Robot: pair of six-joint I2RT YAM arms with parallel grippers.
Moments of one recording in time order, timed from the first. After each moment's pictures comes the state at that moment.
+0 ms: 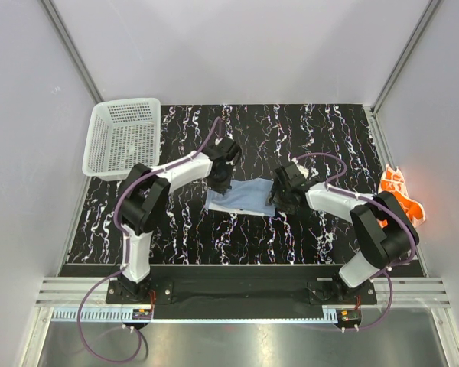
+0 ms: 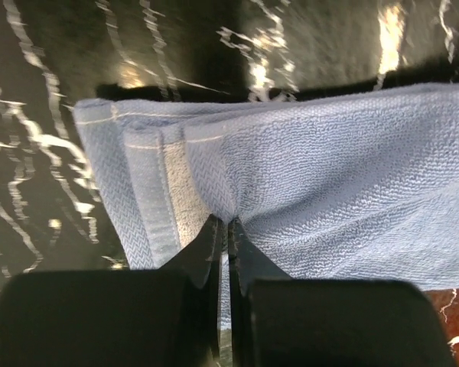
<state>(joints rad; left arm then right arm) -0.63 2.01 1.47 -0.69 -0.08 -0.46 0.53 1.60 0.83 -0.28 0.08 0.87</state>
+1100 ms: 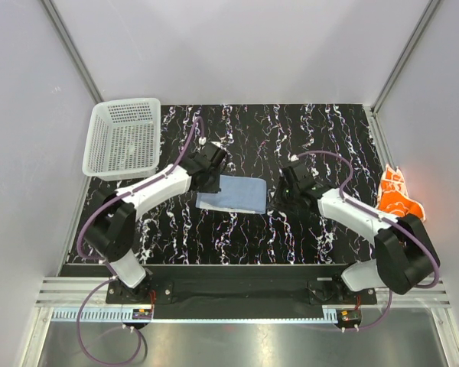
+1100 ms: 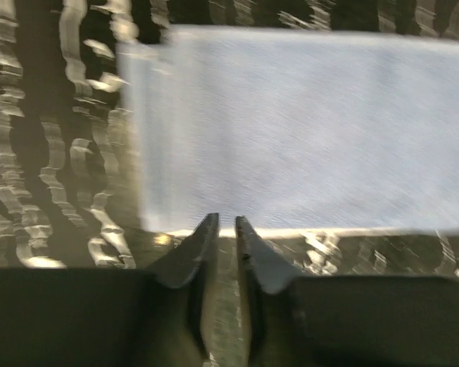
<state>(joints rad) -0.64 1.68 1.22 -0.61 -0.21 -0.52 0.54 1.40 0.82 -0.37 -0.06 0.84</state>
